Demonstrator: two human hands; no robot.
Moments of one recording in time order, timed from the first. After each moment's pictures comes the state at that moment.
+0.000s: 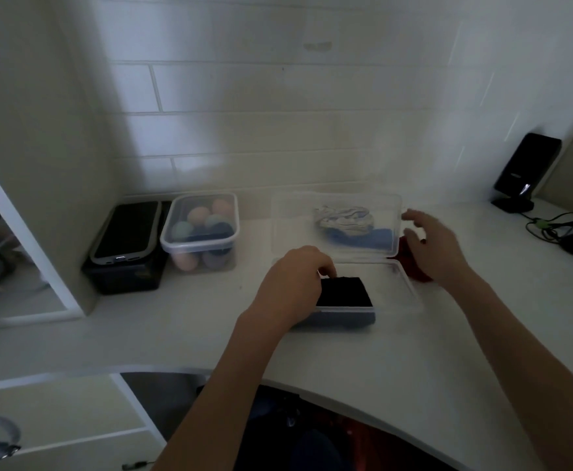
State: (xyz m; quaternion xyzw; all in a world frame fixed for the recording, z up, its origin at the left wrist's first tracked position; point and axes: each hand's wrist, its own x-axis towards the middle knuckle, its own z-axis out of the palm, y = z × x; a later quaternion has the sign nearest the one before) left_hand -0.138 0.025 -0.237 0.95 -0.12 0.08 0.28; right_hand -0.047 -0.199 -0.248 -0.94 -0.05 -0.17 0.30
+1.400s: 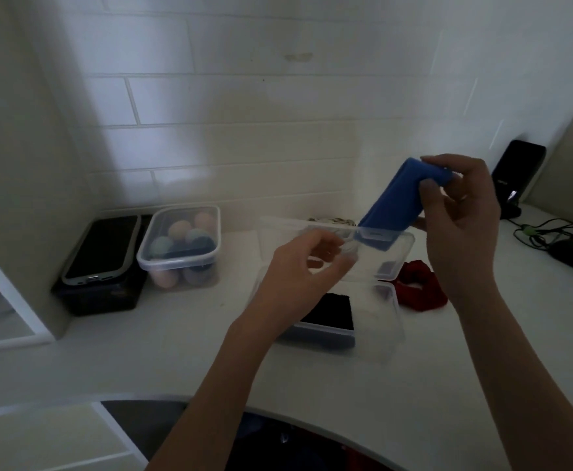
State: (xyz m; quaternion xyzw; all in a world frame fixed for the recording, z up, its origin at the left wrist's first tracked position) left_hand -0.132 0.004 -0.218 0.81 -0.16 0.16 0.54; right_hand -0.116 -0.170 -0.170 -0.70 -0.20 -0.36 0.58
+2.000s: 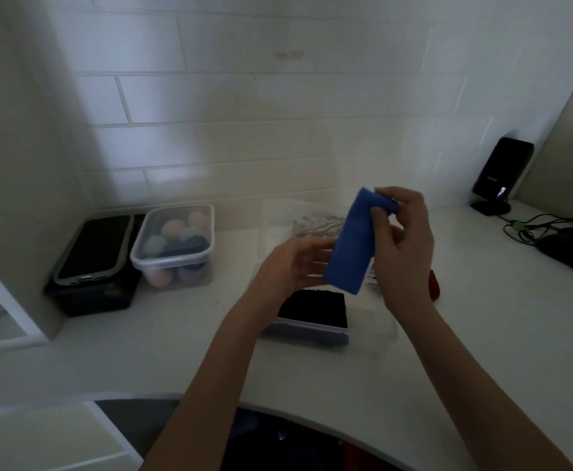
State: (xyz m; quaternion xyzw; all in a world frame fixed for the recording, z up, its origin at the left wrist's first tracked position) left_hand -0.119 0.005 -0.221 0.68 -0.11 -0.05 0.72; right_hand -0.105 -0.139 -0.213 -0.71 -0.15 -0.39 0.57
